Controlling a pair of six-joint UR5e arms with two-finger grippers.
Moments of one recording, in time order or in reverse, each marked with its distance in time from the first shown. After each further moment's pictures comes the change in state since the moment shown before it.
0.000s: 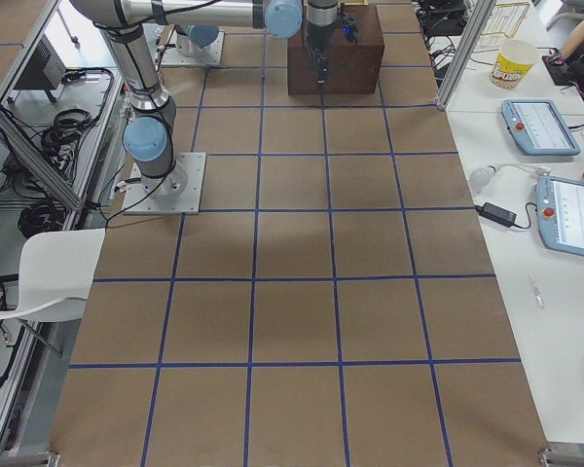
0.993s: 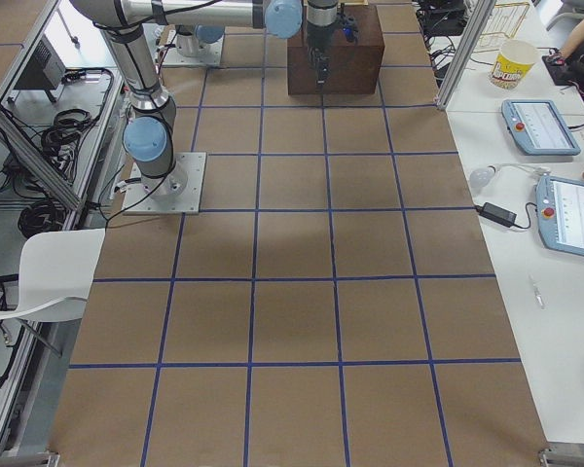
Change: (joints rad) left arm 0.174 -0.060 0.024 0.009 0.078 -0.405; right arm 0.000 0.000 0.000 0.000 0.000 0.000
